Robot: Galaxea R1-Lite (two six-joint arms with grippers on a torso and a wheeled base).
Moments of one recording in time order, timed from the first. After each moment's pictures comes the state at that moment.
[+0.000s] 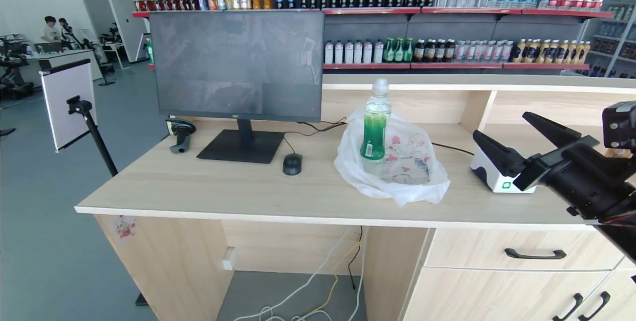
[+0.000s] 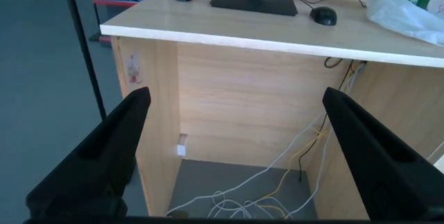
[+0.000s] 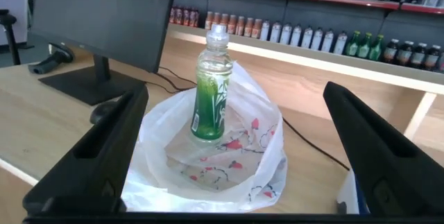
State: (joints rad) left arm 0.00 0.00 0.00 -0.01 0.00 0.00; right arm 0.13 1.63 -0.34 -1.57 0.24 -0.08
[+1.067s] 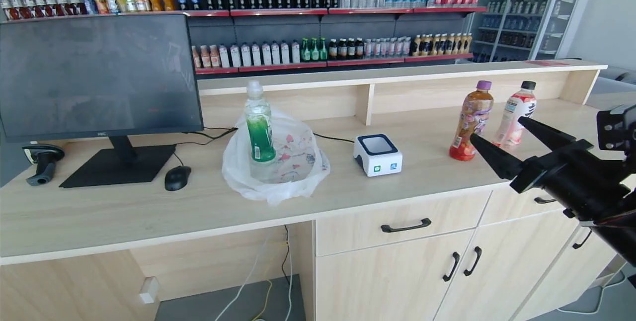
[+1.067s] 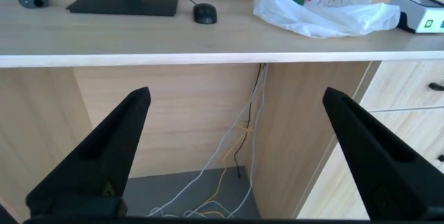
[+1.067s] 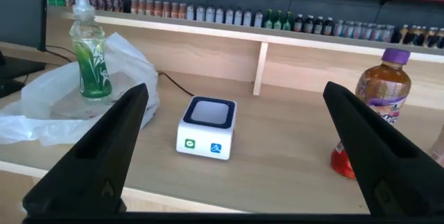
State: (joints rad) left arm 0.00 0.00 0.00 -0.01 0.00 0.00; right arm 0.14 1.64 -0.34 -1.57 0.24 -0.05
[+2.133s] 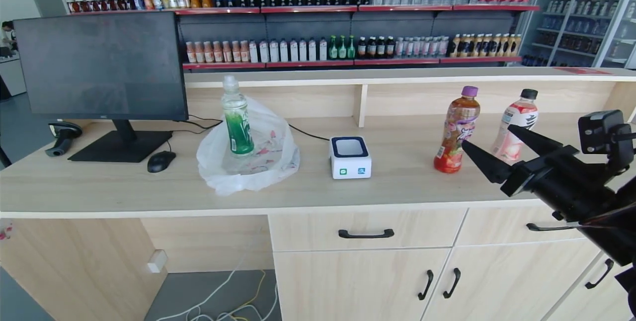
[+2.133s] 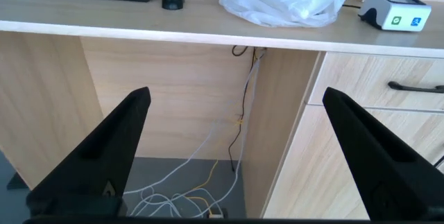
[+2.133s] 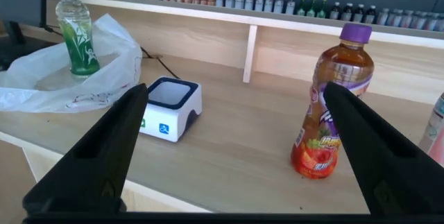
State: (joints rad) left arm 0.00 0.00 0.00 -0.01 0.00 0.00; right arm 0.14 1.69 -0.34 -1.57 0.24 -0.05
